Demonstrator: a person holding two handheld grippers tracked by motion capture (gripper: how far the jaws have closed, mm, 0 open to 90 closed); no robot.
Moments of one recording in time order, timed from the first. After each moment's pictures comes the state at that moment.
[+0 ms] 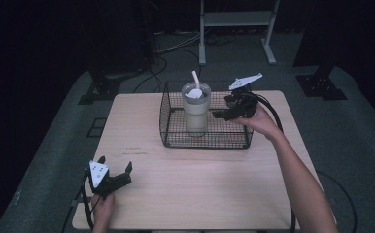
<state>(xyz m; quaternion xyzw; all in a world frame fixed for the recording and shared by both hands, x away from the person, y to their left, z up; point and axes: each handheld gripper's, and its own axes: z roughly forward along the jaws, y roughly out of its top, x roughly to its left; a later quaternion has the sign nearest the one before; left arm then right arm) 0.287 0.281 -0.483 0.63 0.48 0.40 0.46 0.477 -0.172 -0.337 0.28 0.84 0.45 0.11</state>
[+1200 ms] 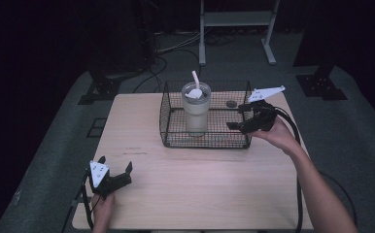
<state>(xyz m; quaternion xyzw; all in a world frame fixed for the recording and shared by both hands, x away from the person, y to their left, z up) 0.287 0.280 -0.484 0.63 0.48 0.40 0.46 0.426 -0.213 -0.339 0.27 0.83 0.46 0.13</state>
